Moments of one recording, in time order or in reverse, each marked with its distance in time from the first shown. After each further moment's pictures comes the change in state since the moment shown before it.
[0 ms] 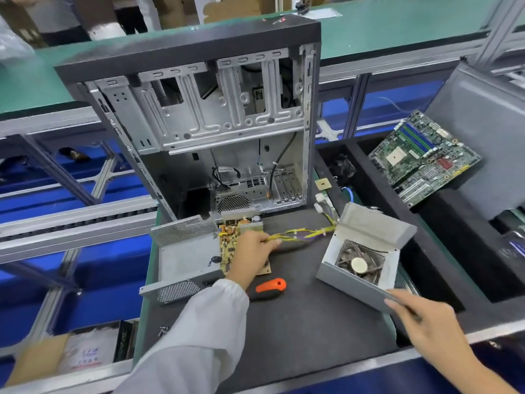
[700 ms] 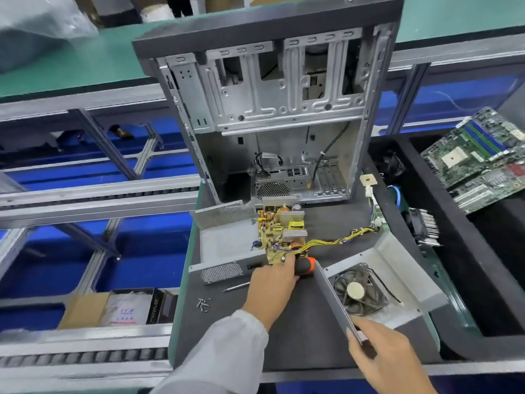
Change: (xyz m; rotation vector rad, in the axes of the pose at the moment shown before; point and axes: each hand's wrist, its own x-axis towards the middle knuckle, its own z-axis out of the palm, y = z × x) left_hand -0.082 -0.037 -0.004 0.785 -0.002 0.126; right_hand -0.032 -0.081 0.081 0.015 -0.045 -0.326
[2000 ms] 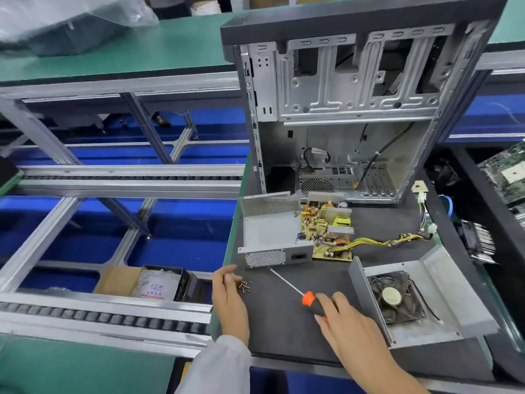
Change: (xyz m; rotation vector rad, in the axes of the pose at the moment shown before) left_hand -0.095 -0.091 0.032 -1.349 0.806 -0.849; right_hand 0.039 -0.097 0.052 -0.409 -0.324 -0.174
